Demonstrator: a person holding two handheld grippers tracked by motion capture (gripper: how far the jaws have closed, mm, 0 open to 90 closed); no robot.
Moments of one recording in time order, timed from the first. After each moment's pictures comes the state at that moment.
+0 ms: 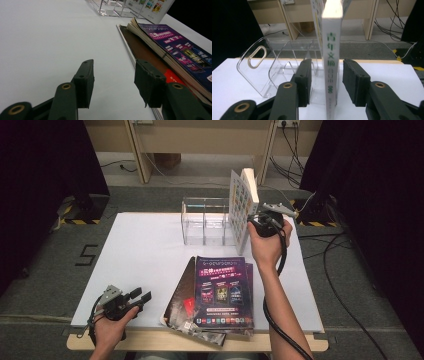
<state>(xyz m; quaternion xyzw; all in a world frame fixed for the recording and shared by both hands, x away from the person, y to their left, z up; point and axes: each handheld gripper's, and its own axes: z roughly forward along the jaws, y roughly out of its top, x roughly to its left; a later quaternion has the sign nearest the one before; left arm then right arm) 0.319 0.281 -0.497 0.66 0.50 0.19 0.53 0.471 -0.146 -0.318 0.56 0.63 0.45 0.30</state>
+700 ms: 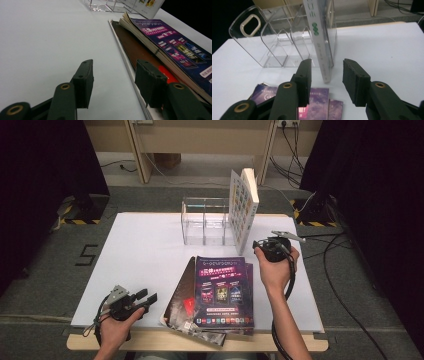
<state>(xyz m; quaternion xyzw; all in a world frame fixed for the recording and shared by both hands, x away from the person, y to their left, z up) 0.319 0.265 -0.499 0.67 0.49 0.17 0.52 0.434 -0.175 -0.374 0.60 0.63 0.43 0.23</state>
